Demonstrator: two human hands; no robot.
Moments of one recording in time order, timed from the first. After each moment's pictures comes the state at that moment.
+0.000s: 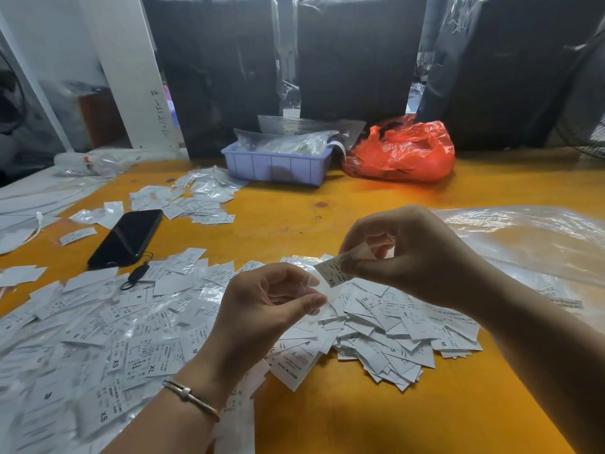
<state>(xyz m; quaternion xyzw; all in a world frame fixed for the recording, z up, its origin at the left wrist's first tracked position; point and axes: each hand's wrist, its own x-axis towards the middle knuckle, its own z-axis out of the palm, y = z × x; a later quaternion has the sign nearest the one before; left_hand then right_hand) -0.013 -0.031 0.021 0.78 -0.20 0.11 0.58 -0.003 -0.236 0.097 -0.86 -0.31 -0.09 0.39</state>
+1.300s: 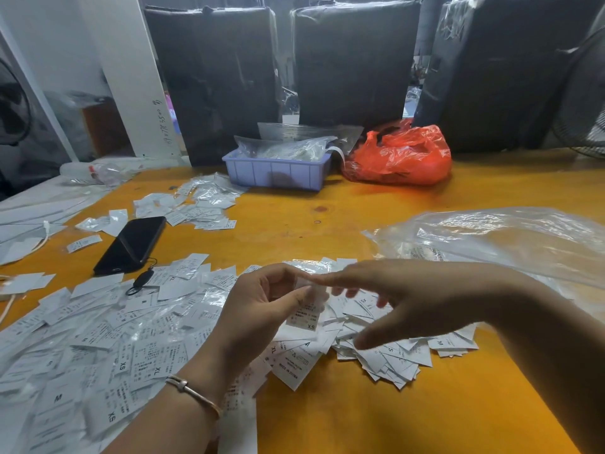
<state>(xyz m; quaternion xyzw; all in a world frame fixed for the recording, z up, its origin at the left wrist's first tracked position) -0.010 -0.031 0.025 0.74 -0.16 0.01 0.66 -0.006 -0.242 0.099 -0.92 -0.31 0.20 0.13</state>
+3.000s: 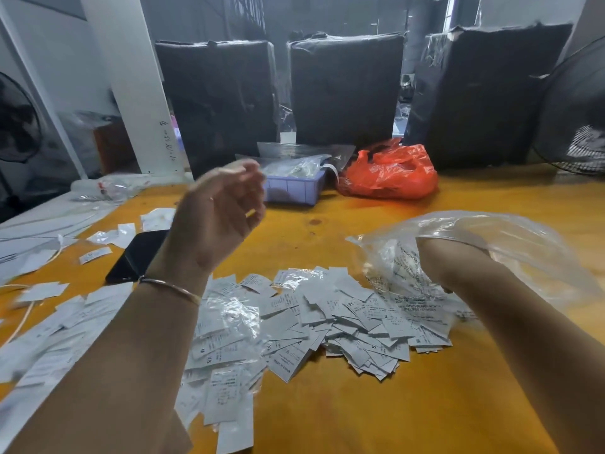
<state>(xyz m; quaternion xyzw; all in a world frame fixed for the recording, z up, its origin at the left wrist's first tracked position) 0.033 -0.004 0.129 0.49 -0.20 -0.03 0.85 0.020 -0.285 0.105 -0.99 0.14 0.04 -0.04</state>
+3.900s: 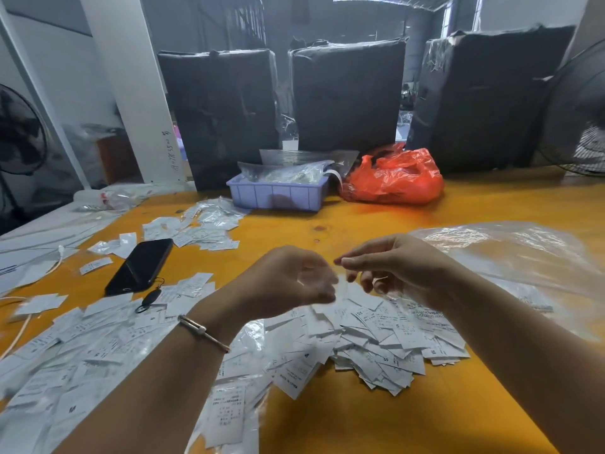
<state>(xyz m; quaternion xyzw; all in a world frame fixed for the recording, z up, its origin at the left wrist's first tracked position) 0.023 -0.043 0.078 0.89 -0.29 -0.03 0.36 0.020 -0.256 0.084 -0.75 -0.13 0.14 0.63</state>
